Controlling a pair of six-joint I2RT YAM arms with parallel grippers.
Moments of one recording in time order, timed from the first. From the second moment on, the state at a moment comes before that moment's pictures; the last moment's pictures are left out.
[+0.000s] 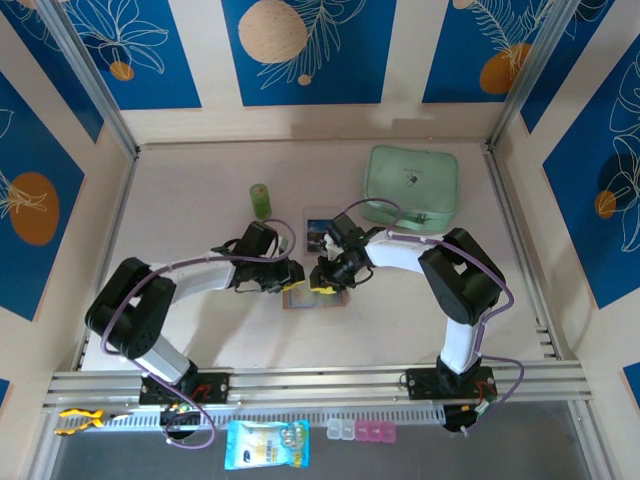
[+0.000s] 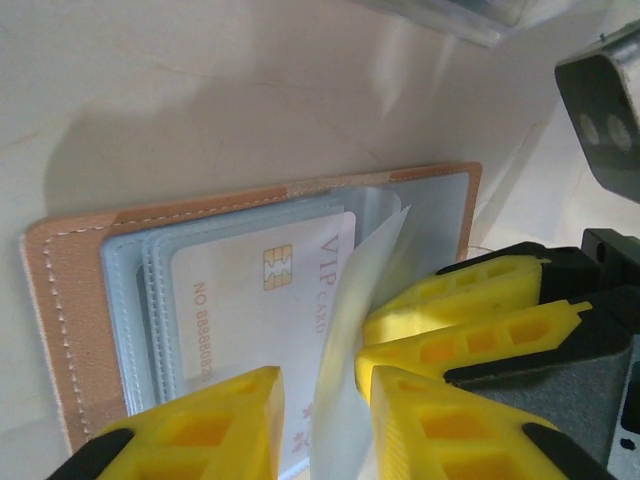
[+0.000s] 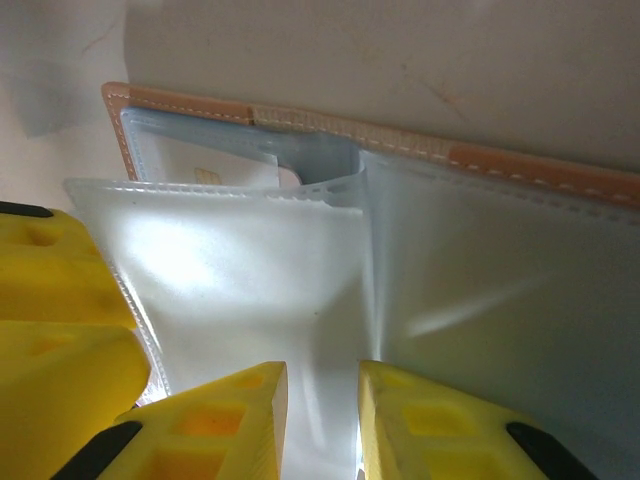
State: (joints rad) left arm -0.58 1.58 0.76 -0.16 0.49 -0.87; right arm 0.68 1.83 1.04 -0.44 -0.55 0.72
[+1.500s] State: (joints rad) left arm -0.72 1.73 0.98 -0.17 0.52 -0.91; right arm 0.53 1.45 0.90 -0.51 -0.49 0.70
